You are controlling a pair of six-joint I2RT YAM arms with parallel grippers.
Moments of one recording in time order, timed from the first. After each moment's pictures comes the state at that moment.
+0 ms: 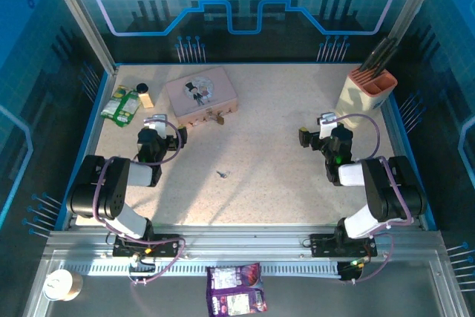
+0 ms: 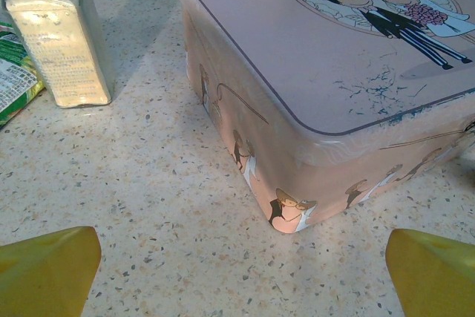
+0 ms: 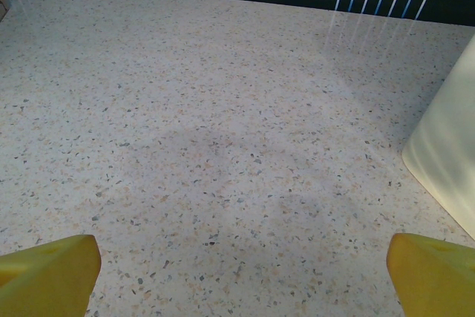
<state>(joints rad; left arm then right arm) -0.02 1.57 0.37 0.84 -0.02 -0.09 0.07 1.55 0.38 0.80 -0.03 -0.07</state>
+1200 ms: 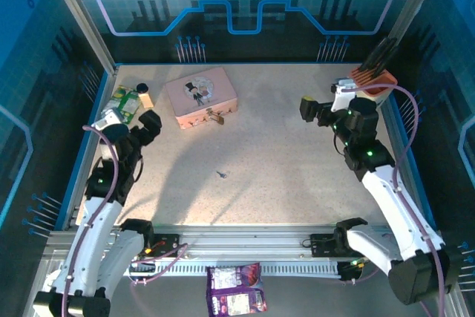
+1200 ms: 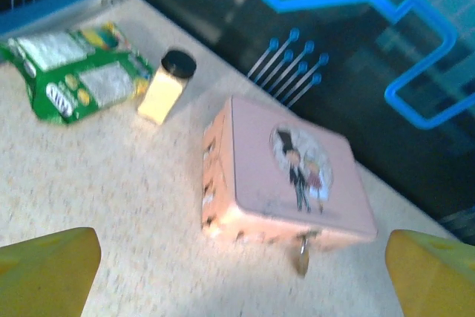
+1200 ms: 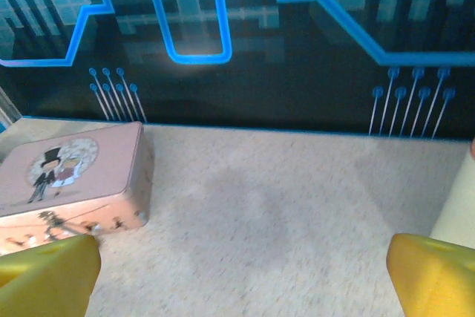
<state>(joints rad) -0.04 0.69 0.71 -0.40 -0.16 -0.69 0.18 0.95 0.87 -0.19 -0.06 0.14</state>
